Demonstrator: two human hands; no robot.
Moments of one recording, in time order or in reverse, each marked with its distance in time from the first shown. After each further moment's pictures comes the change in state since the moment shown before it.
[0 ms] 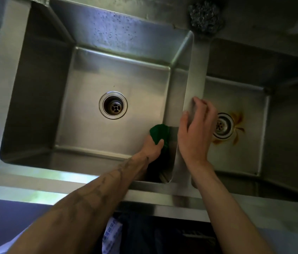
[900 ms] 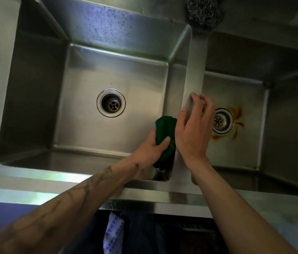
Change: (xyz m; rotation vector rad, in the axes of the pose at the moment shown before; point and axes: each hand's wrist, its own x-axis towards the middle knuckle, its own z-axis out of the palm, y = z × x) left_hand -0.038 0.012 -0.016 -0.053 -0.172 0.085; right_hand 0.000 0.000 0.005 -0.084 0.061 -0.039
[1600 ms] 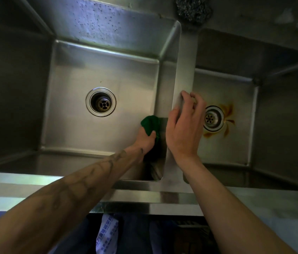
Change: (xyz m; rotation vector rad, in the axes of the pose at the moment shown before) left_hand 0.041 0.004 0.013 -0.002 0.134 -0.064; right_hand 0.002 -0.004 -0.004 -0.003 -0.025 0.018
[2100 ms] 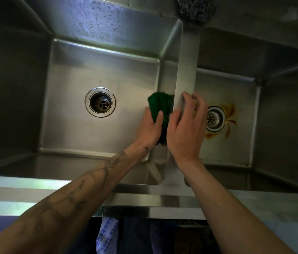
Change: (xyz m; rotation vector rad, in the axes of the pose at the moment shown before) left_hand 0.016 0.024 0.007 0.018 0.132 0.347; right_hand 0.000 0.001 0.003 -0.059 0.014 0.006
